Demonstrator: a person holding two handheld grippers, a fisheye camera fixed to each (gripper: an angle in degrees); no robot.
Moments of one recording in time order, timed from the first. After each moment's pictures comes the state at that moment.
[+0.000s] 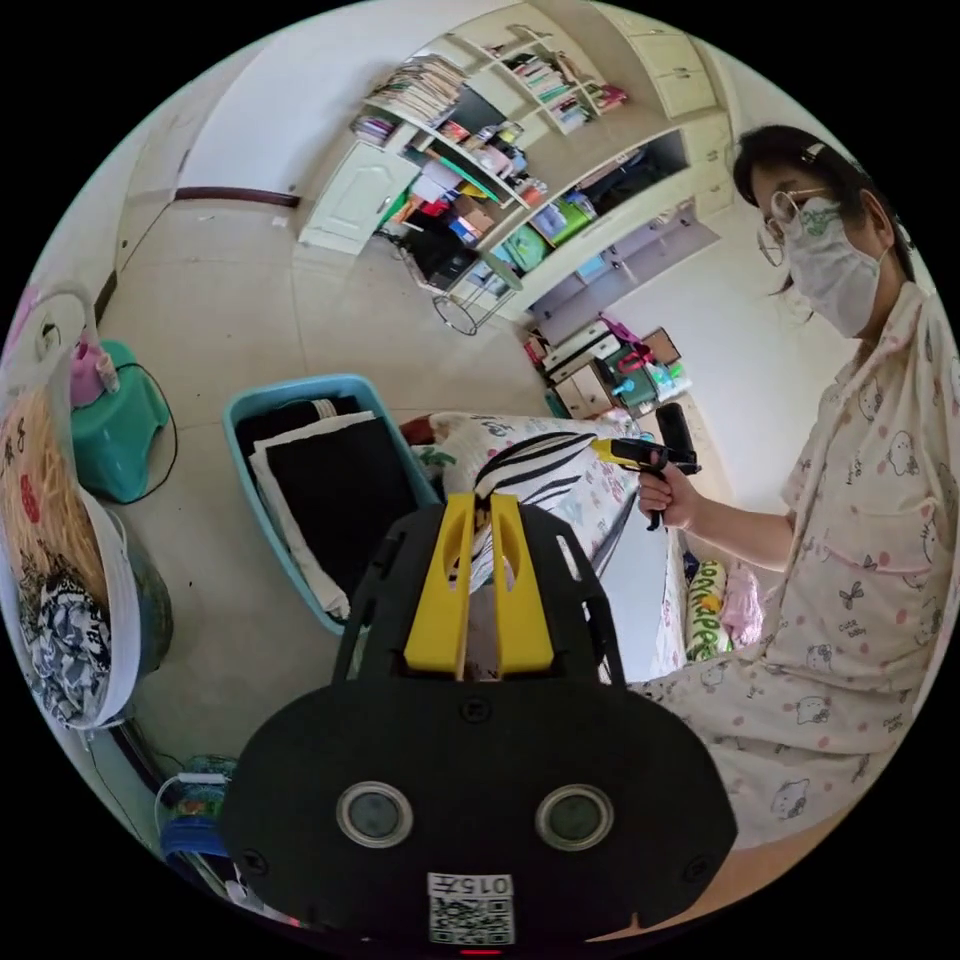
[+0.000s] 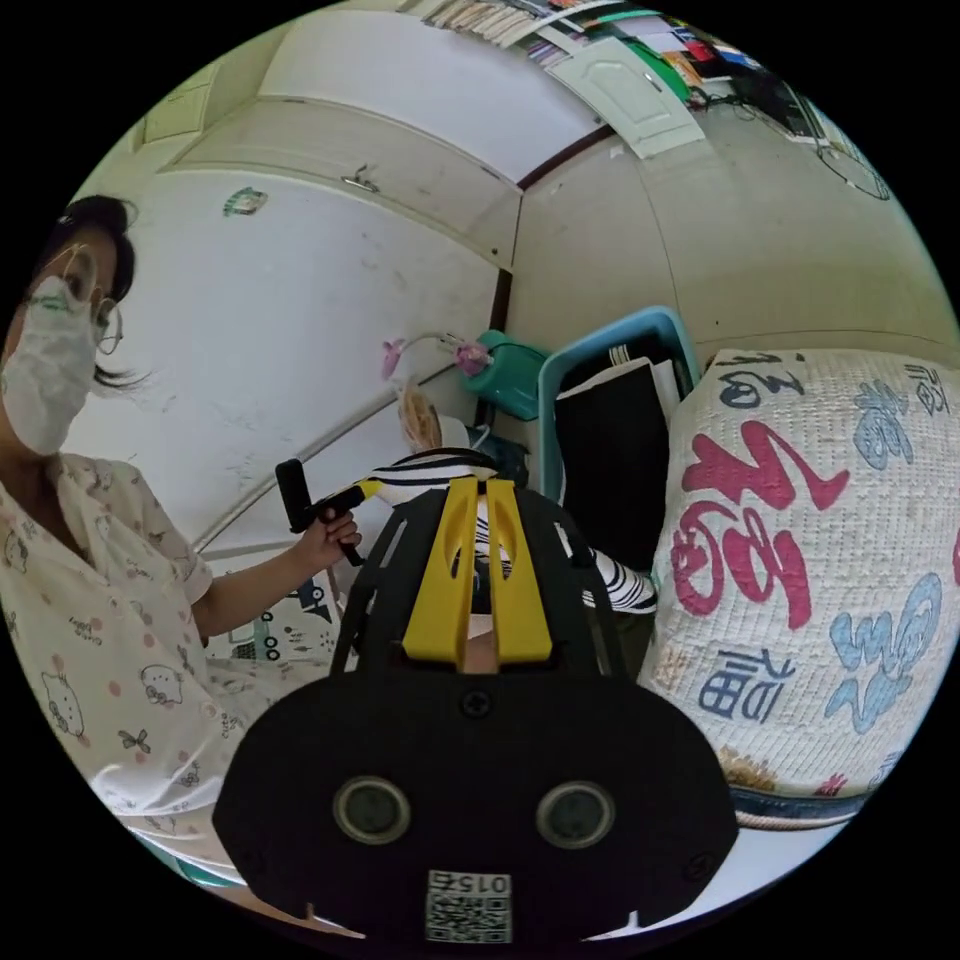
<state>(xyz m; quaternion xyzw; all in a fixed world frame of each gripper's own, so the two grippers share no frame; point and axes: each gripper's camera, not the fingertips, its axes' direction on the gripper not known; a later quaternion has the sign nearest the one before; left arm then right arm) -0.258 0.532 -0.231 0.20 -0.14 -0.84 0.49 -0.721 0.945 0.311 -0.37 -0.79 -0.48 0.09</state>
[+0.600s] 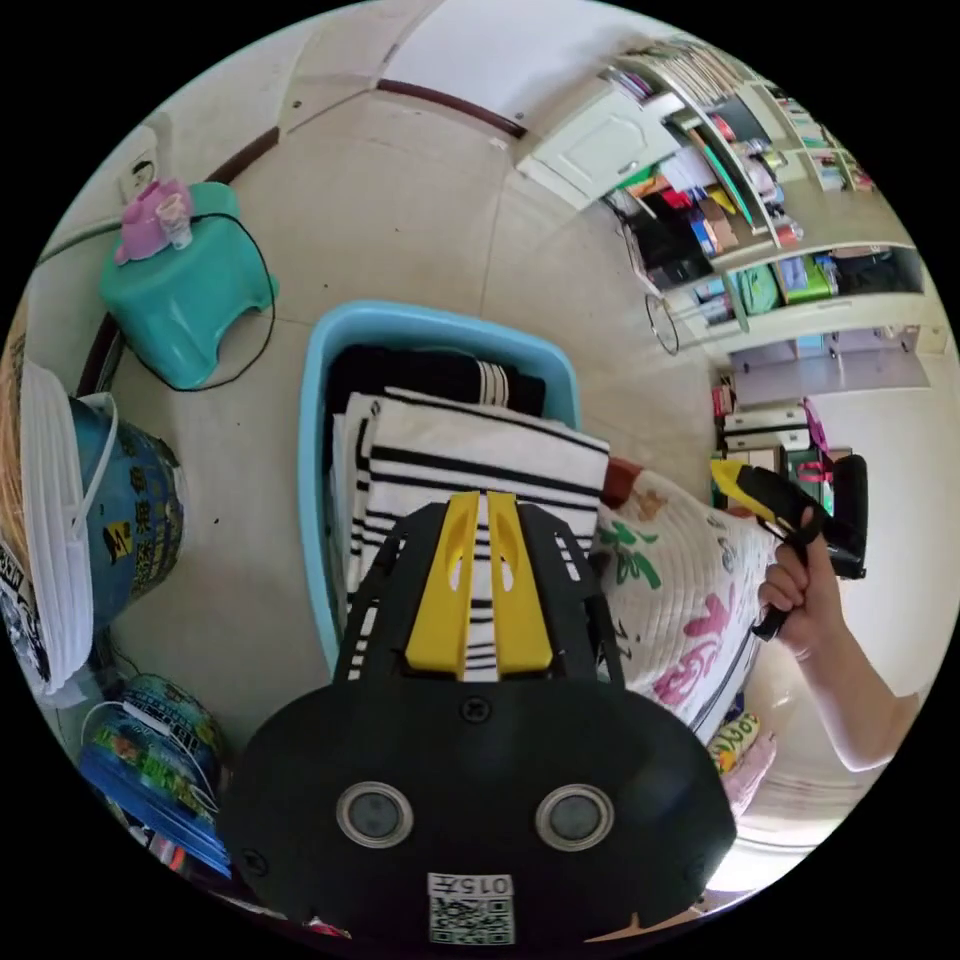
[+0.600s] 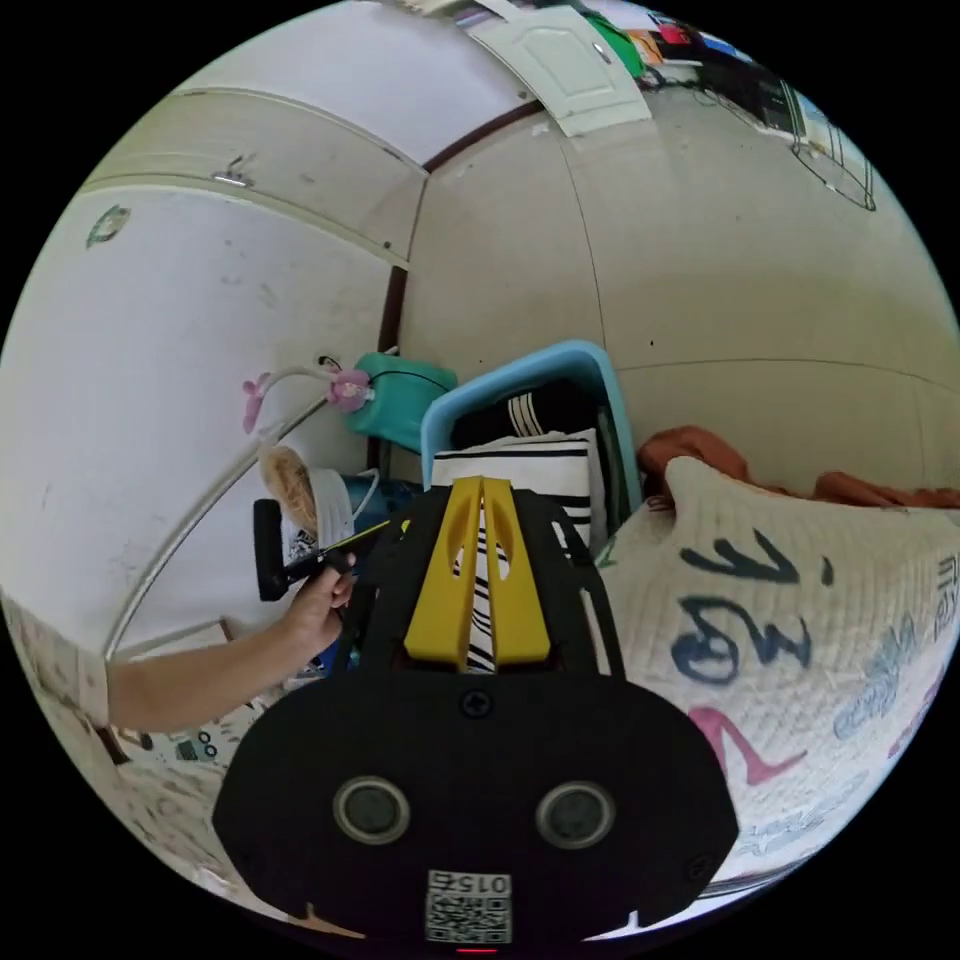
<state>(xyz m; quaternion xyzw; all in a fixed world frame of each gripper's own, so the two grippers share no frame) -0.428 0.699 0.019 0.07 -0.12 -0.95 0.27 -0.936 1.192 -0.028 -0.35 -0.73 -0.55 0.21</state>
